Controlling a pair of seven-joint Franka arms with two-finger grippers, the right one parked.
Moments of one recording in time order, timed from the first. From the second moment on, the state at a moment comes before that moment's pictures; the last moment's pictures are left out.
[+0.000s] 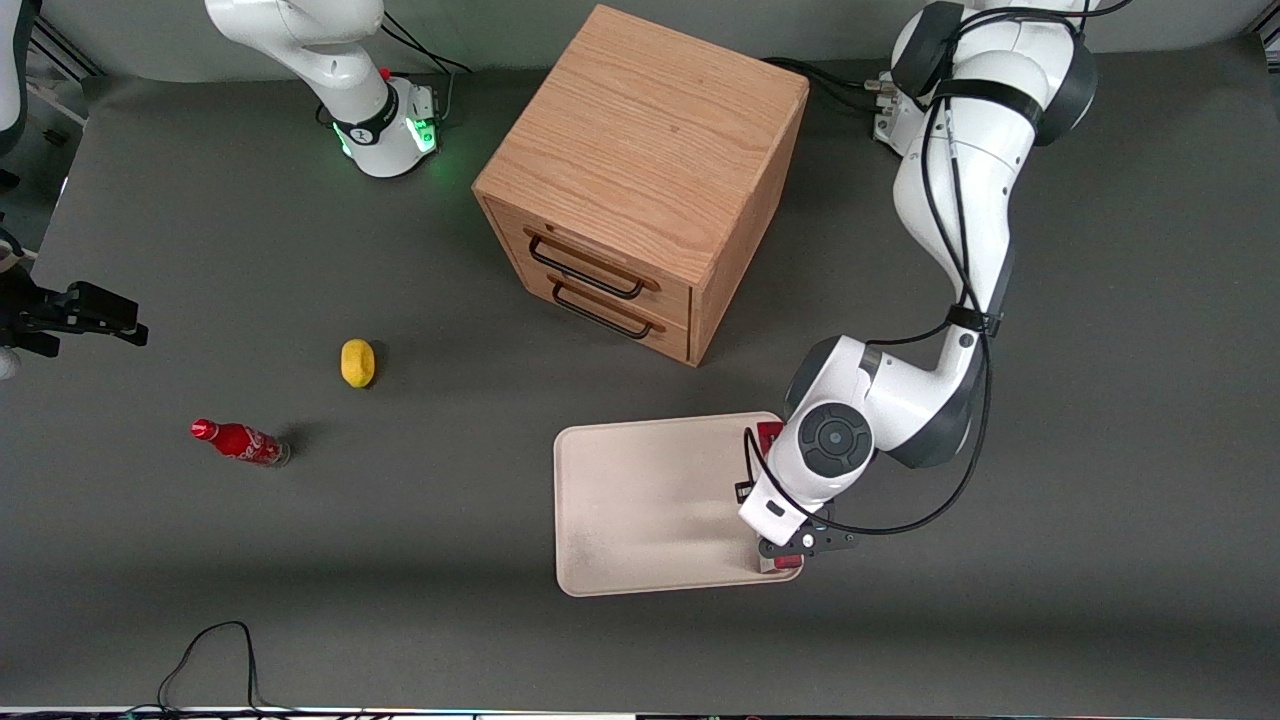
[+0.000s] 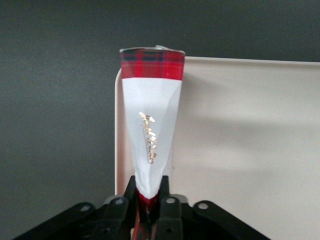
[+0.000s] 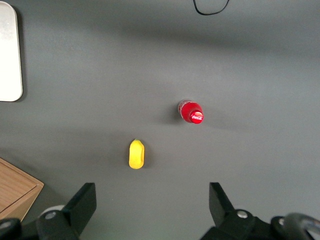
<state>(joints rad) -0.38 0.96 -0.12 -1.04 0.10 2.03 -0.61</state>
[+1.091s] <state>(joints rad) -0.42 0.58 -0.15 -1.00 0.11 1.57 -0.62</state>
